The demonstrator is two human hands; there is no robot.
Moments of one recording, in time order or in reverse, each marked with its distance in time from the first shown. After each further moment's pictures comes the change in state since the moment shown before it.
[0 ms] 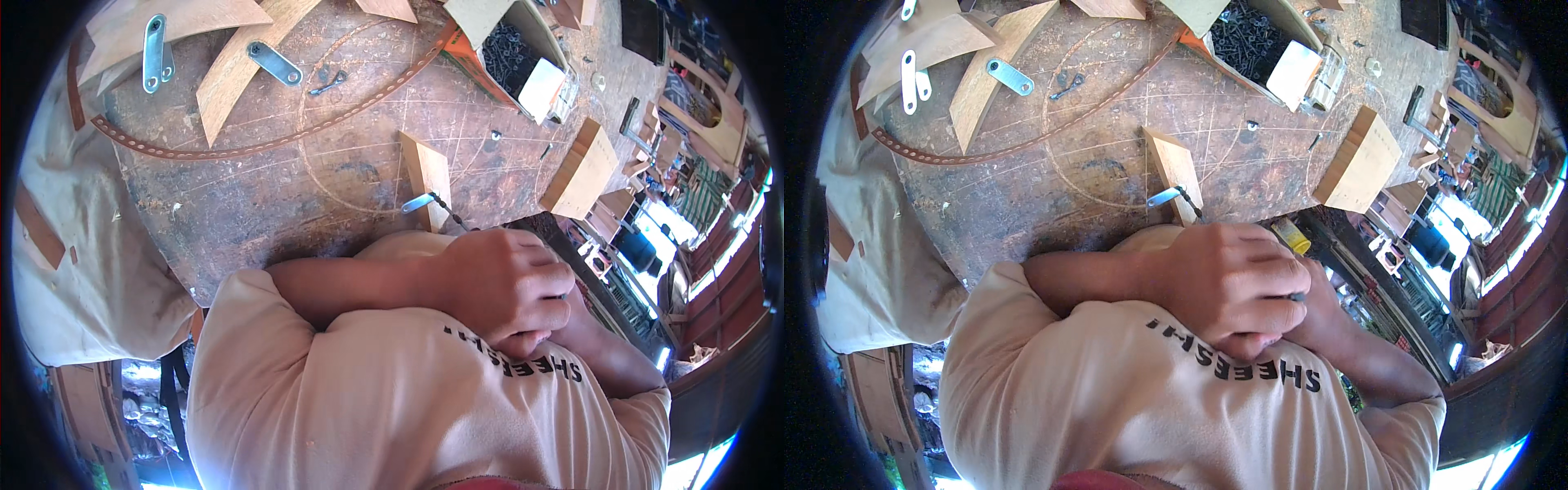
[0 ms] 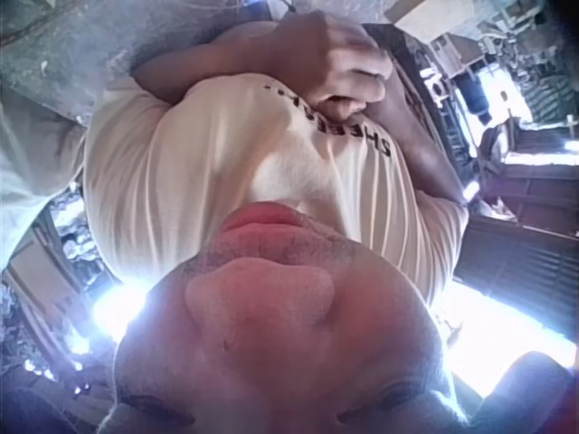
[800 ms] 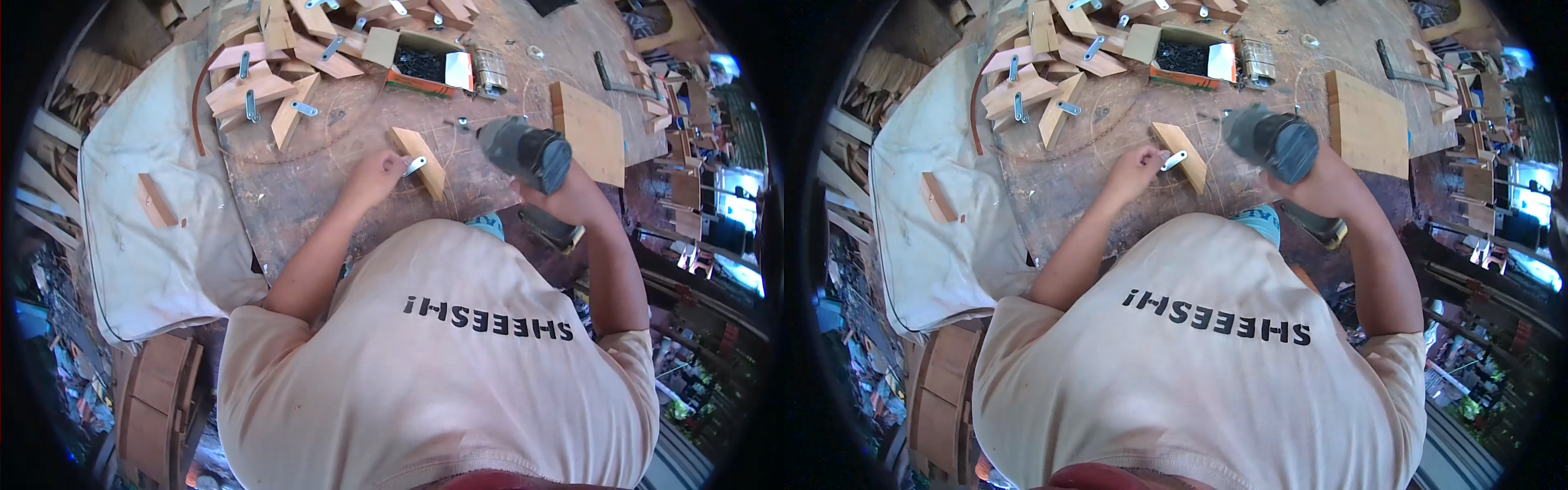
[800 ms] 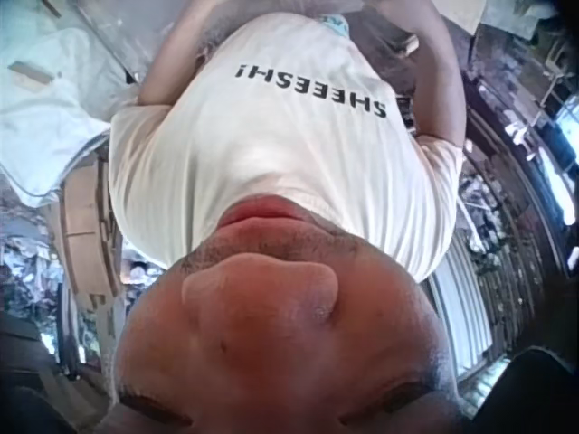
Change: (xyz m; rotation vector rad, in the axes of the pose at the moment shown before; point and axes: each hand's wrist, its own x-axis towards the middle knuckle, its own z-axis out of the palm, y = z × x) left_hand -0.091 -0.018 -0.058 0.532 -0.064 -1.083; right_hand -0.063 0.053 0.031 0.053 0.631 -0.340
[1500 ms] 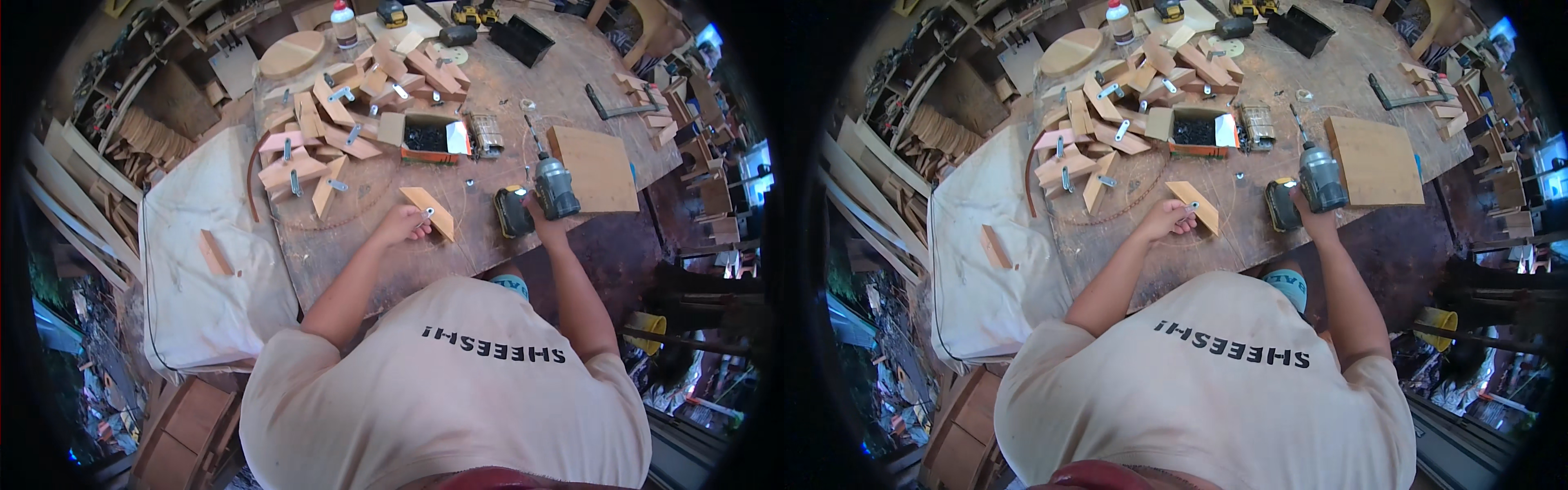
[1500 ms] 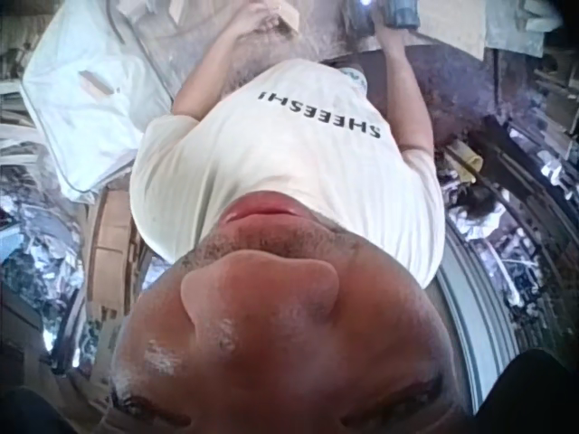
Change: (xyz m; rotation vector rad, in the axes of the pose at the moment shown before) left_hand 0.030 0.010 -0.007 -0.212 -0.308 -0.095; right_hand 0.003 0.184 0.090 0.530 0.766 0.055
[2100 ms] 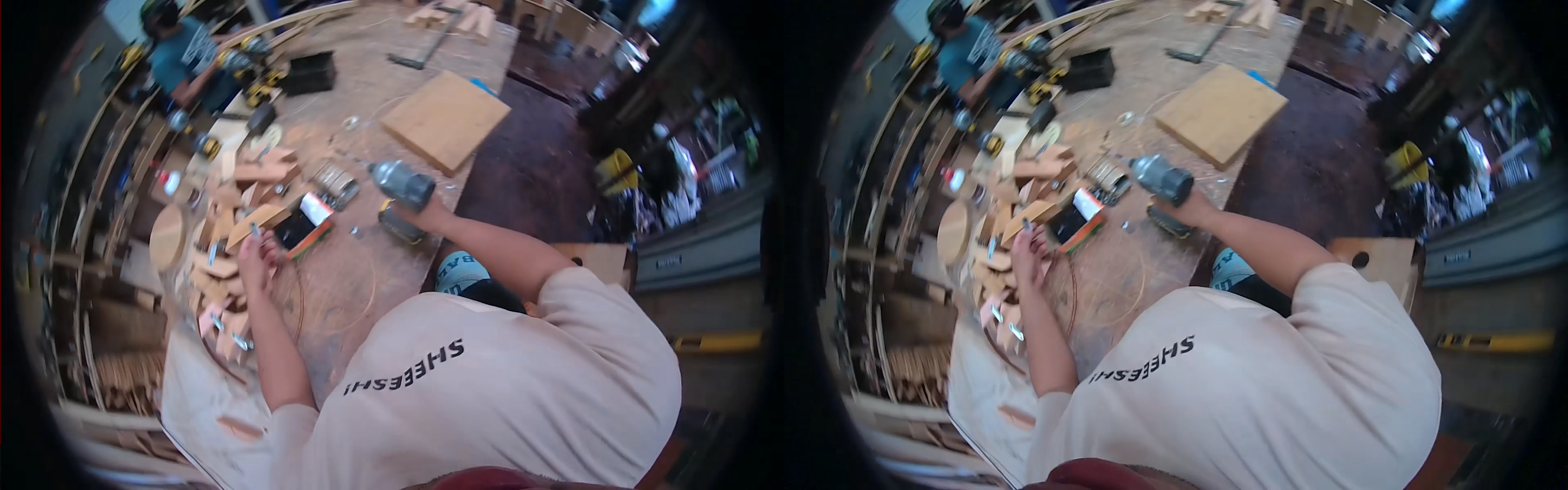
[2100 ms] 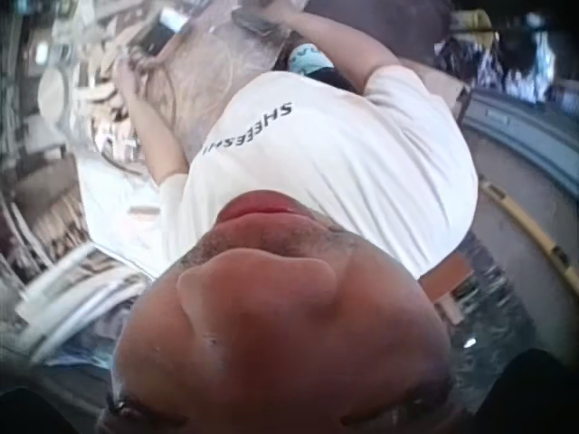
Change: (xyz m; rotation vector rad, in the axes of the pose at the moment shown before) left_hand 0.064 0.134 -0.085 -0.149 0.209 0.311; right_hand -0.012 -0.030 0.022 -0.204 0.239 0.015
